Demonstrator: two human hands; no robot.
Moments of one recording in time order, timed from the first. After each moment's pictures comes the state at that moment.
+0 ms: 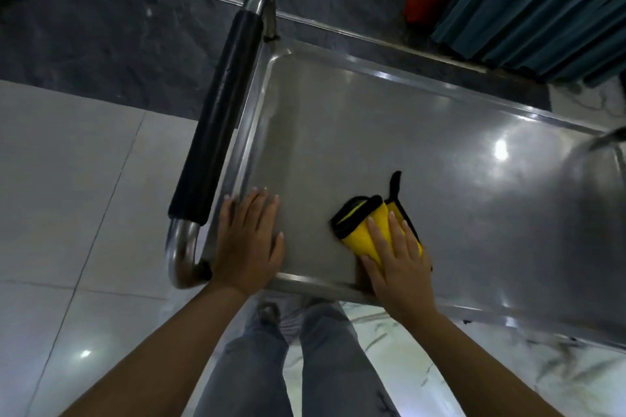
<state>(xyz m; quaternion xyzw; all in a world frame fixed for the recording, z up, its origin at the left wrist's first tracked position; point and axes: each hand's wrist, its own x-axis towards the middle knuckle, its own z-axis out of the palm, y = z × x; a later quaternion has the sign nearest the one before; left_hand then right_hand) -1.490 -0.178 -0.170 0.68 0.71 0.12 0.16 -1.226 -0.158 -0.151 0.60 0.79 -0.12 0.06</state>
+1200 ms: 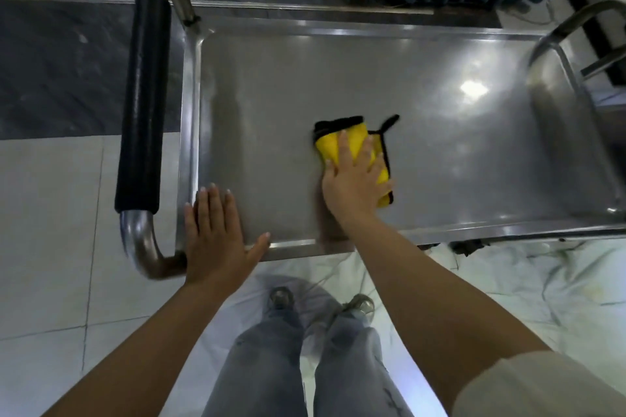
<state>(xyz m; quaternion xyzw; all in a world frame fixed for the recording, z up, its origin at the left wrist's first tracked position) -1.492 -0.206 -0.180 0.70 0.70 -0.06 0.11 -1.290 -0.110 -0.173 0.82 0.55 -0.14 -0.03</state>
